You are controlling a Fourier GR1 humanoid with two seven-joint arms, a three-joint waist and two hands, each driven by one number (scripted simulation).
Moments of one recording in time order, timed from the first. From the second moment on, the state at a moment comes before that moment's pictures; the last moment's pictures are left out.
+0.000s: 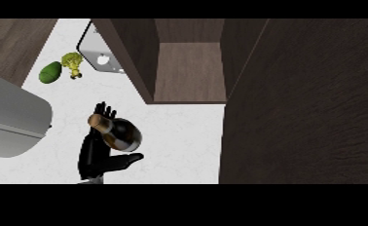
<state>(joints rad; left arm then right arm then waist) 0.00 0.02 0.01 -1.09 0.30 -0.02 -0.54 -0.14 -0.14 0.02 -2.42 -0.24 0.10 0.65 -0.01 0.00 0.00</state>
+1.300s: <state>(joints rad) 0.05 0.20 0.04 -1.14 0.25 -0.17 -0.67 -0.10 -0.14 -0.01 -2.42 -0.23 0.12 0.61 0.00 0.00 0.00</state>
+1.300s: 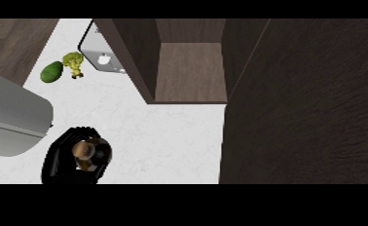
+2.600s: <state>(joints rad) 0.10 0.08 -0.19 -1.89 0.18 0.06 -0.14 -0.07 -0.12 0.00 -2.41 -0.23 0.15 0.59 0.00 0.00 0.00</state>
